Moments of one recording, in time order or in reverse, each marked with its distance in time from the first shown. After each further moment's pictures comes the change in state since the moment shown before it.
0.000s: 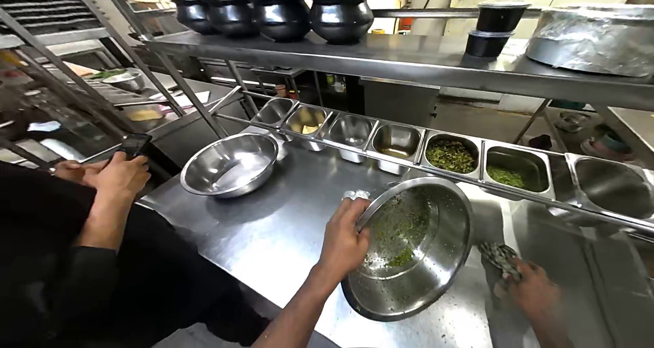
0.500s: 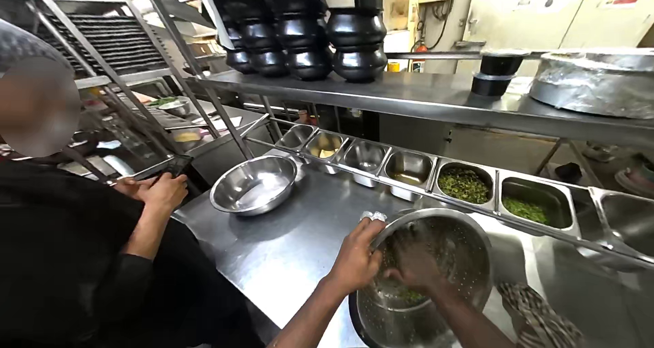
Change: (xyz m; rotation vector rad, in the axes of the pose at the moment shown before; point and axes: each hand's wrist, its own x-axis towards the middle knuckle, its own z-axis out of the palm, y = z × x) left_hand 0.024 -0.003 -0.005 -0.021 -0.193 0.062; right_hand 0.011 -0.234 0.085 0.006 -0.068 -1.233
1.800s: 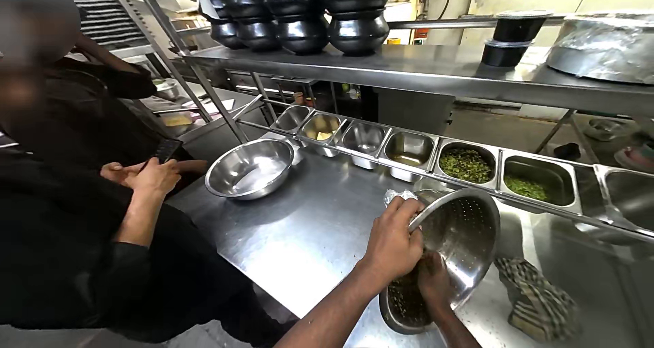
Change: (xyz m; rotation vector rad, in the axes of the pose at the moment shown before) left_hand 0.011 0.062 0.033 -0.026 0.038 -0.037; right_hand -0.069 -0.049 0.025 0.702 0.364 1.087
